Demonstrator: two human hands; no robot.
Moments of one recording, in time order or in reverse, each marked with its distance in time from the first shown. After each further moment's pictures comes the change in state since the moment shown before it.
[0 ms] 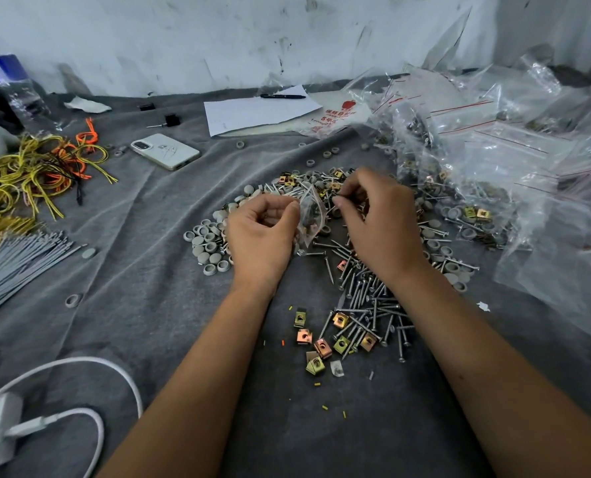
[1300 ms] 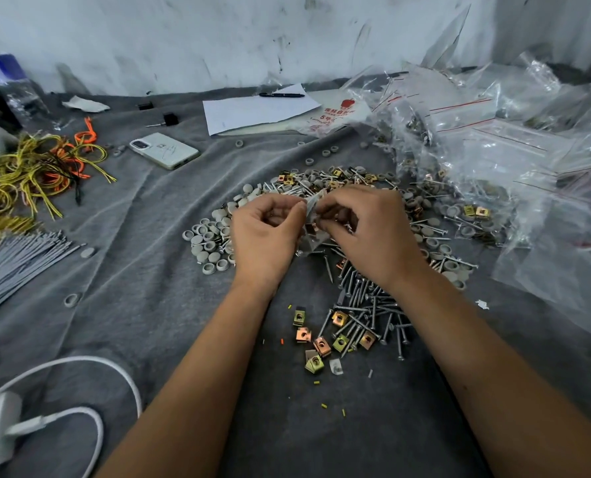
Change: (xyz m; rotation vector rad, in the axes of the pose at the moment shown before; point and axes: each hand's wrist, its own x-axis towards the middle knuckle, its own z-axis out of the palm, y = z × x) left_hand -0.001 0.000 0.002 -0.039 -0.087 0.010; right_hand -0.008 -0.006 -0.006 0.069 -0.162 -0.117
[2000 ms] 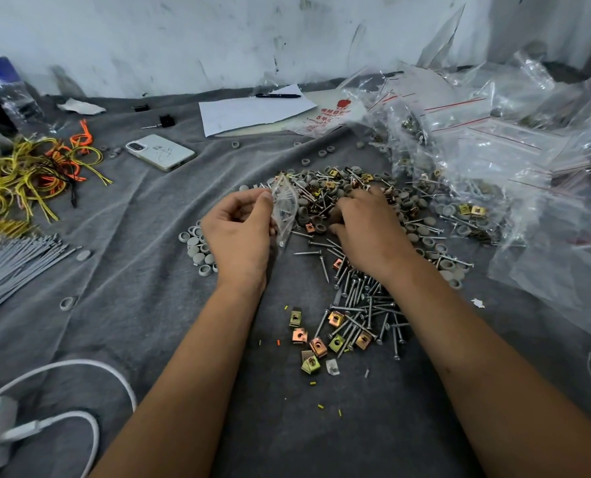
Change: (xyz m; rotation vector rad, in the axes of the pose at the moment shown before) left_hand 0.008 0.000 -0.006 -0.206 0.254 -0.053; right_hand 0.007 0.024 0.016 -0.498 -0.239 0.229
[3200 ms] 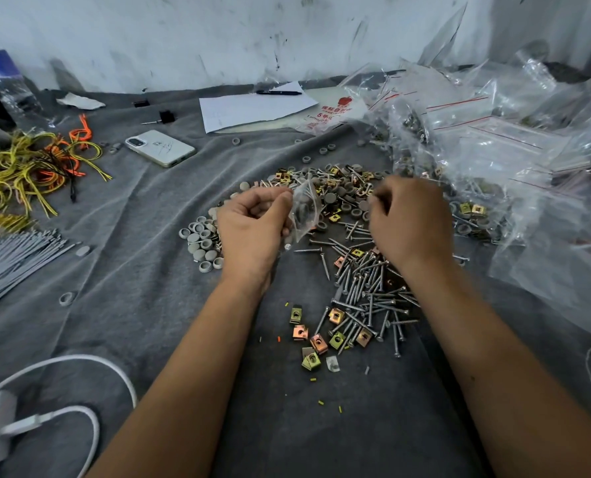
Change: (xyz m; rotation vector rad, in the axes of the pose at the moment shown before) left_hand -0.003 0.000 0.002 -0.013 -0.199 -0.050; right_hand -0.018 0.010 -0.033 0.160 0.285 0.249
